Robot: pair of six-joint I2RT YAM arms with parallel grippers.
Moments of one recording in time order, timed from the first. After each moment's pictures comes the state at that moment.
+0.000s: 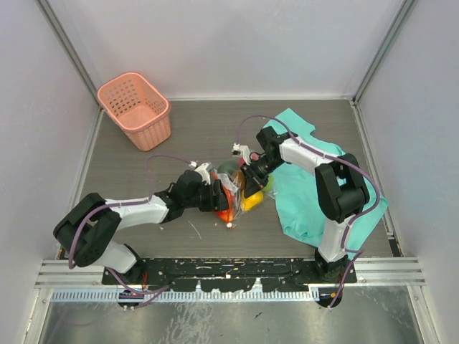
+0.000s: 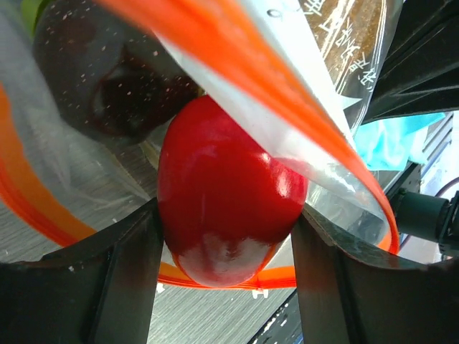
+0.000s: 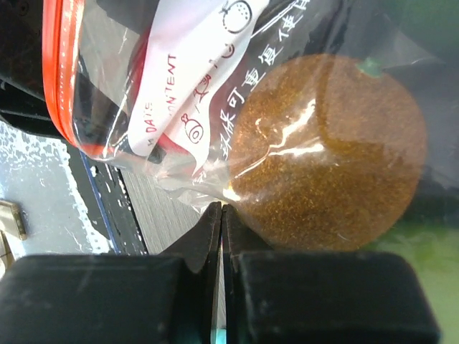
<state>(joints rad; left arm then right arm) -0.75 1.48 0.60 0.24 0.24 -0.75 0.44 1.86 1.31 -0.88 -0.82 -0.51</state>
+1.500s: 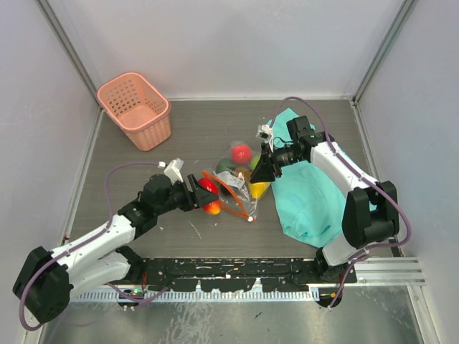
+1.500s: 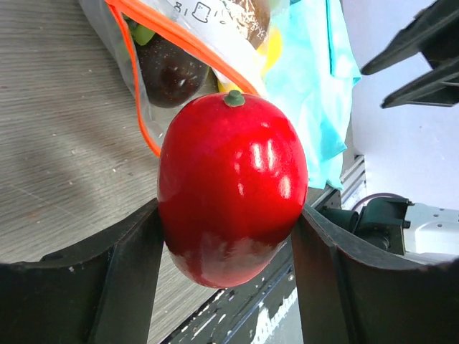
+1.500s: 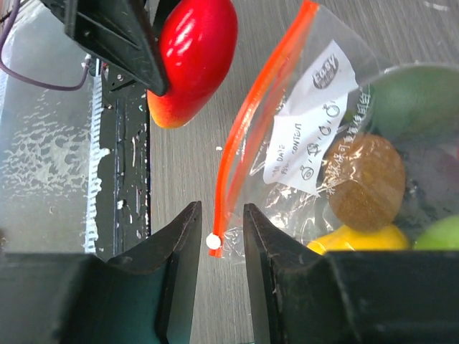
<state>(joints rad) -0.64 0.98 0.45 0.11 0.23 -0.91 0.27 1.58 1.20 -0.77 -1.14 -0.61</state>
